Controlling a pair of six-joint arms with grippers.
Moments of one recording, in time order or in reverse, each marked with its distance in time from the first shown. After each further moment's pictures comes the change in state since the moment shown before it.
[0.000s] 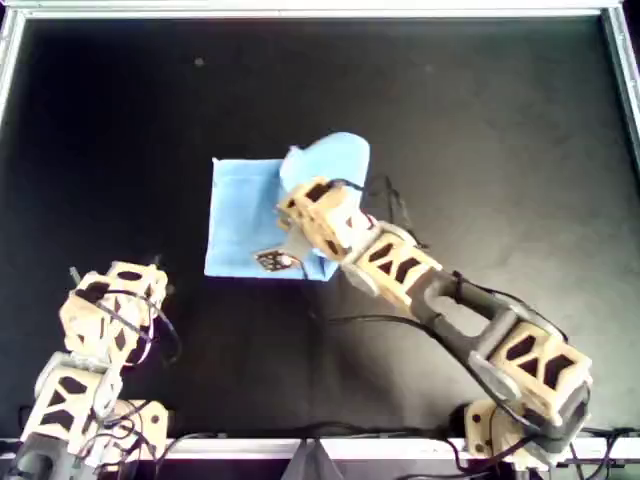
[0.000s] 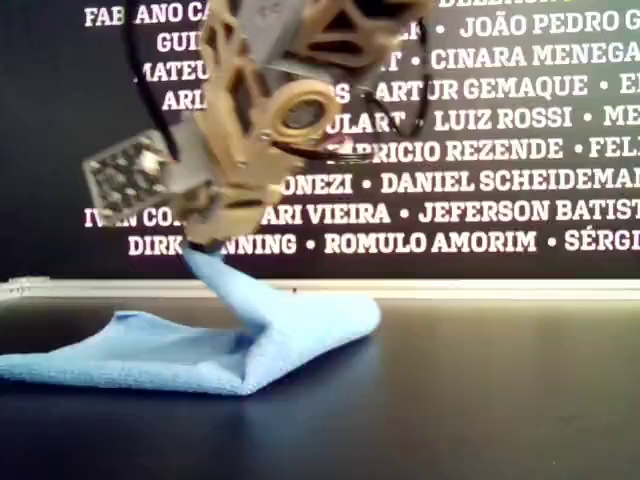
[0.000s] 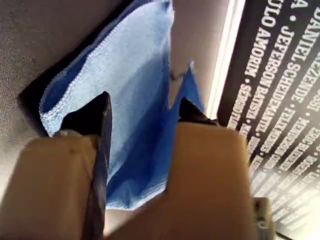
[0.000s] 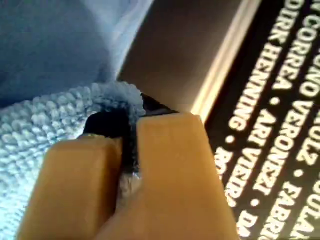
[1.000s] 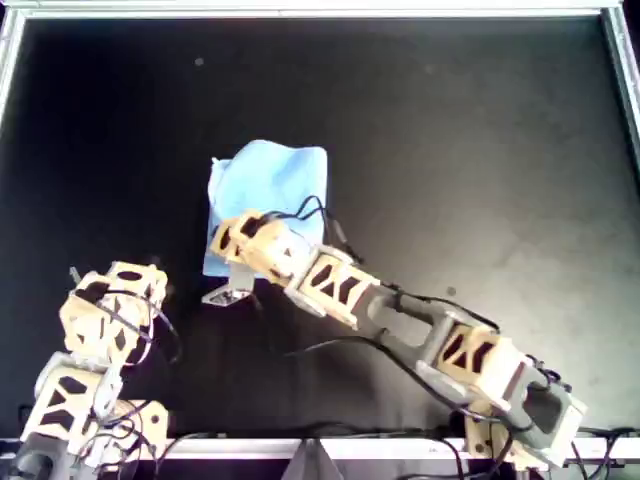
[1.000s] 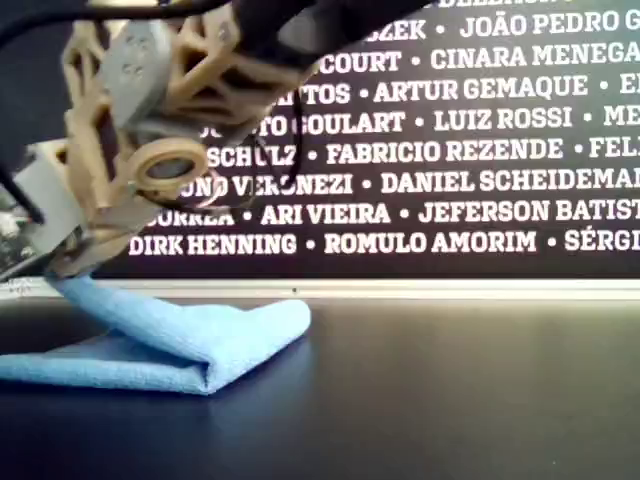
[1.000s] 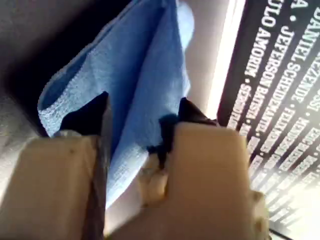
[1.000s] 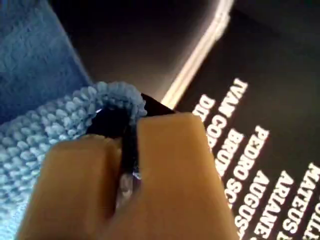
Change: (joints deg) left arm 0.0 0.0 0.0 0.0 0.0 0.0; right arm 9.7 -24.2 -29.1 0.0 -0.1 -14.2
